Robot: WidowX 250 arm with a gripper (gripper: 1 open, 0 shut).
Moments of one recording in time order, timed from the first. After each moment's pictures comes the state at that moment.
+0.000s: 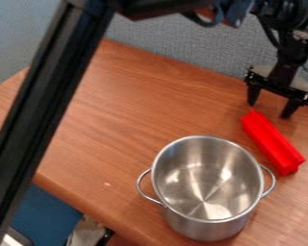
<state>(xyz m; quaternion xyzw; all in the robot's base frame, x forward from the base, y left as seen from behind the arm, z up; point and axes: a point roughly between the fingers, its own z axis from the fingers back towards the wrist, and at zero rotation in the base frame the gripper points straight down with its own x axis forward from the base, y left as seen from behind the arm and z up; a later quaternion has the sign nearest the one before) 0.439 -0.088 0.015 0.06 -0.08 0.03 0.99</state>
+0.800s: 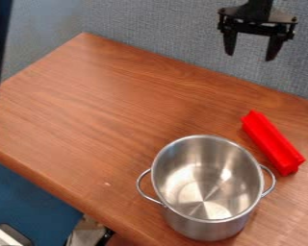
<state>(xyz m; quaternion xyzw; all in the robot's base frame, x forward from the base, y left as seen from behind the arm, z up) 0.428 -0.057 0.113 0.00 -0.11 0.10 0.99</state>
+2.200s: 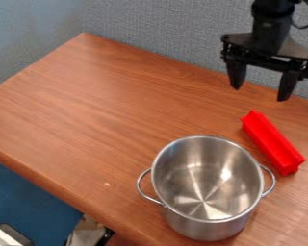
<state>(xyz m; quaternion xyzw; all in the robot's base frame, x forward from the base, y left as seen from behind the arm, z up) 0.342 -0.095 0.112 -0.02 -0.09 0.02 1.00</state>
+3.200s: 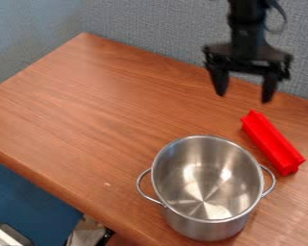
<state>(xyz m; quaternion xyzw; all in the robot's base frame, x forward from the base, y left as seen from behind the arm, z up) 0.346 -0.096 0.082 -0.05 -0.06 0.04 1.00</state>
